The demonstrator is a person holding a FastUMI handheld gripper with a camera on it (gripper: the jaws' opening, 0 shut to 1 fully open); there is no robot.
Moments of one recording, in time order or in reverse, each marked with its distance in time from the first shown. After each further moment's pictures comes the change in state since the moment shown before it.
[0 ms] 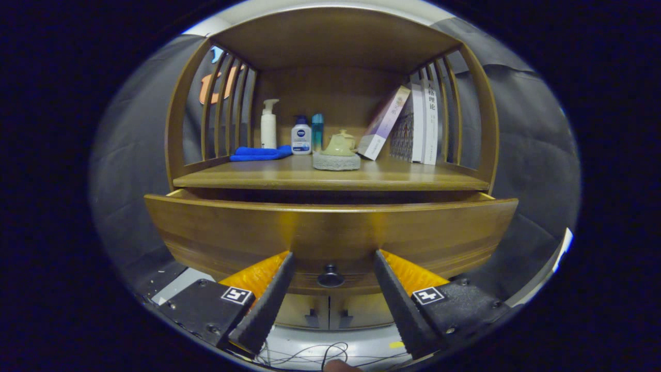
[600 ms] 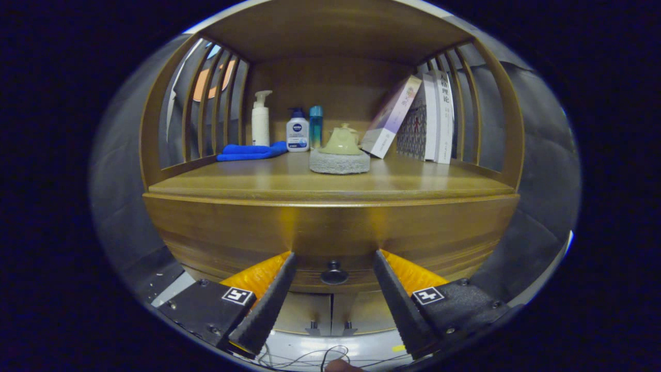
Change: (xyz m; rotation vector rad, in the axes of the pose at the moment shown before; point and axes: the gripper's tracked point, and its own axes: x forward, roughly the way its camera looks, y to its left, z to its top) arm 0.048 0.007 0.011 0.027 0.033 0.006
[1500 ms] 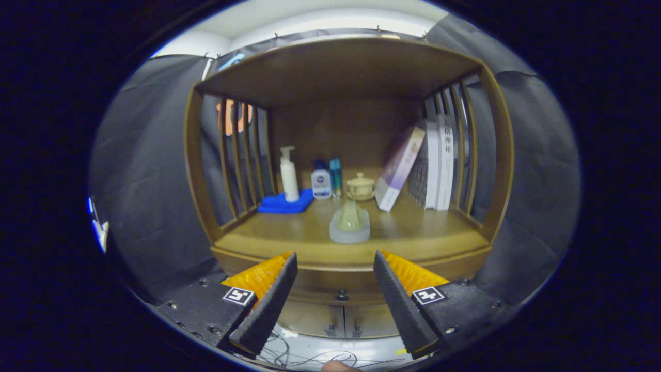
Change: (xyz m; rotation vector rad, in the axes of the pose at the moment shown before) arm -0.124 -0.007 0.141 0.012 -0.125 0.196
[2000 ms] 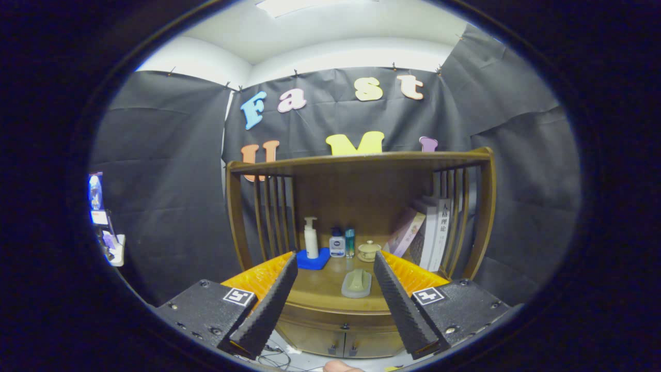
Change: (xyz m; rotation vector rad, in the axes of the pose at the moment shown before) arm -0.096 0.017 0.136 -0.064 -0.177 0.098
